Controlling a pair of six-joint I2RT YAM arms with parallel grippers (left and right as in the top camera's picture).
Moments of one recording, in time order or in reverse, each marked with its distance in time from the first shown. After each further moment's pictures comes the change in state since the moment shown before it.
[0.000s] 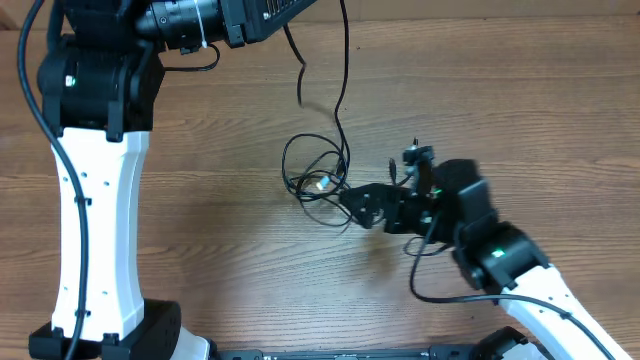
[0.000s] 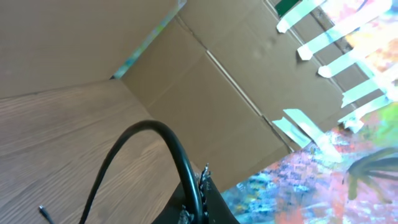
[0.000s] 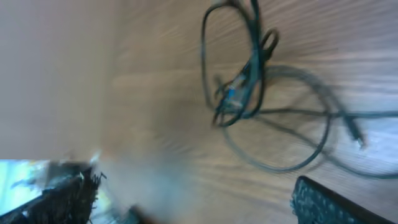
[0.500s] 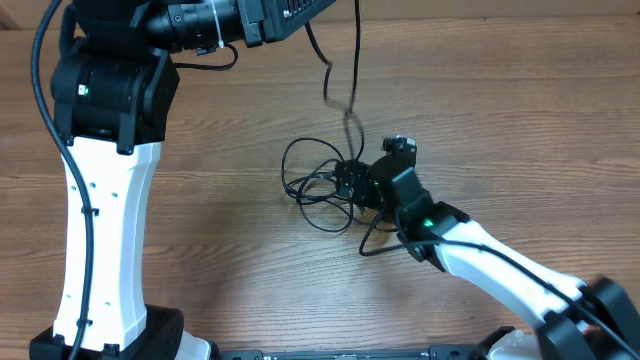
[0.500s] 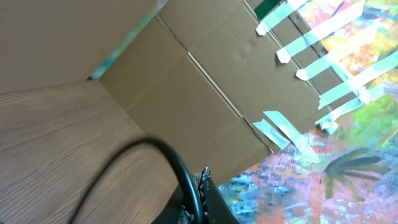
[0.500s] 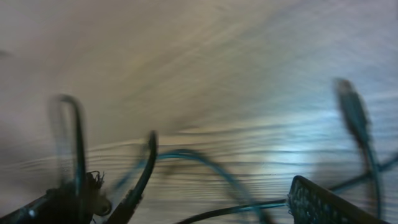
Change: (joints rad) left arm -0.056 -0.020 0.000 0.097 -0.014 -0.133; right arm 0.085 0.431 0.001 0.261 0.507 0.106
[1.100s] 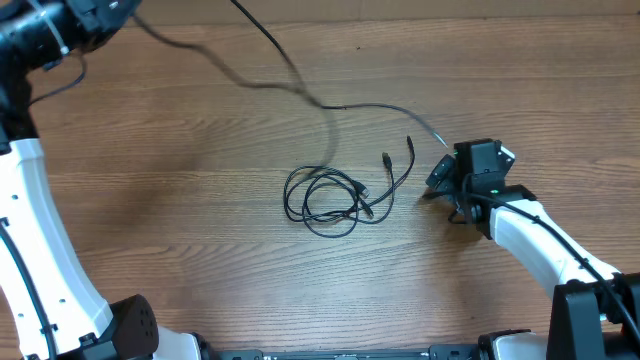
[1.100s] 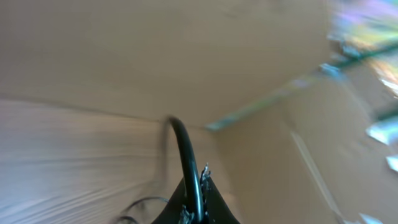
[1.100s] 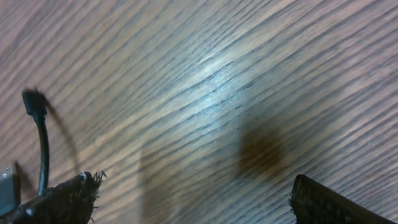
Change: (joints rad) left arm 0.513 -0.009 0.001 -0.371 -0.102 0.225; right arm -0.471 -0.006 0.000 -0.316 0.042 -0.114
